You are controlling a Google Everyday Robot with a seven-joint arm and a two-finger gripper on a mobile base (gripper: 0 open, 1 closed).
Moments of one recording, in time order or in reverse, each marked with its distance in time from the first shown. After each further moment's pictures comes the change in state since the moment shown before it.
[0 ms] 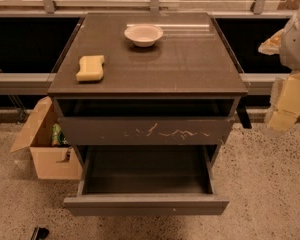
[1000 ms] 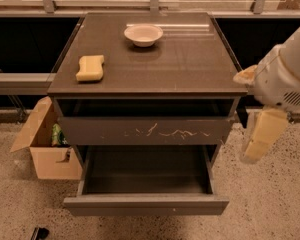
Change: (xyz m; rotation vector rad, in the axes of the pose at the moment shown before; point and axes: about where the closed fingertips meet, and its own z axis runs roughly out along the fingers) arm -0.012 0.027 0.060 -0.063 -0.083 -0.060
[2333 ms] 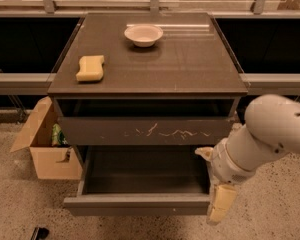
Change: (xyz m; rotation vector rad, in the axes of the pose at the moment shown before) arm 0.023 0.083 0.198 -0.233 -0.128 -0.064
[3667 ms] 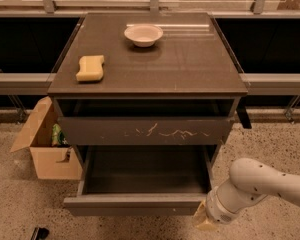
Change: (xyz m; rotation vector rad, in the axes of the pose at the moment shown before) arm 0.099 0.032 0.189 -0.166 -0.055 0.143
